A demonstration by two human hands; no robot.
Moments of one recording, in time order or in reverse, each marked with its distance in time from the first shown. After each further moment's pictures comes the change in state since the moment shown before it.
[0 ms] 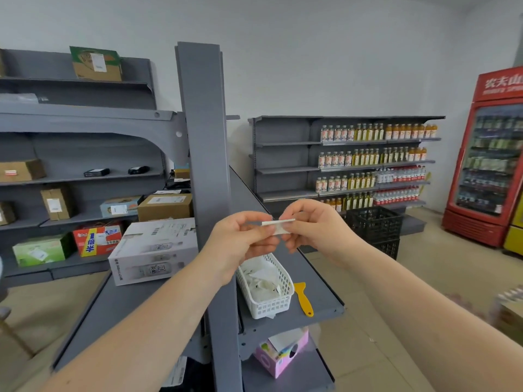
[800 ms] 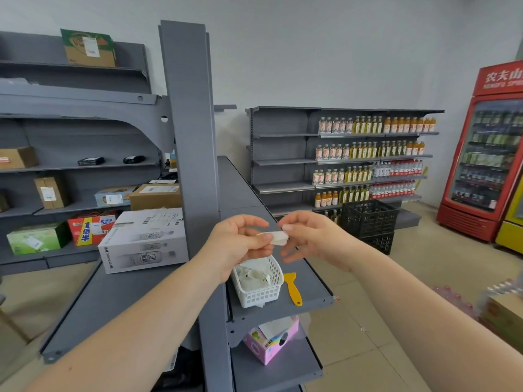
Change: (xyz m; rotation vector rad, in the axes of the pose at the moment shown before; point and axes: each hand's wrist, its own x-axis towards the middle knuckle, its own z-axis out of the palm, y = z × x) left_hand 0.004 -0.025 0.012 0.076 0.037 -0.099; right_hand -0.011 0.031 -0.029 0.027 -0.136 0.241
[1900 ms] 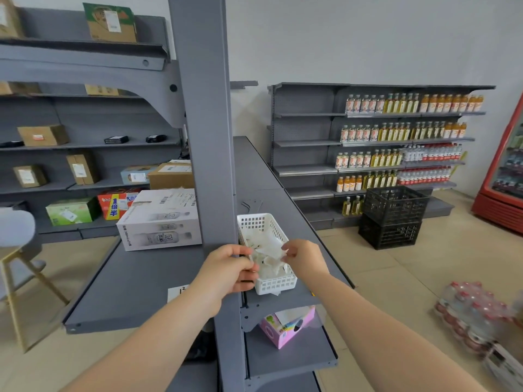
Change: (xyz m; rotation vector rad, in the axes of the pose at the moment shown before) left_hand -0.004 -0.067 -0.038 0.084 0.227 -0.245; right_hand 0.088 0.147 0.028 -0.605 0.395 0.161
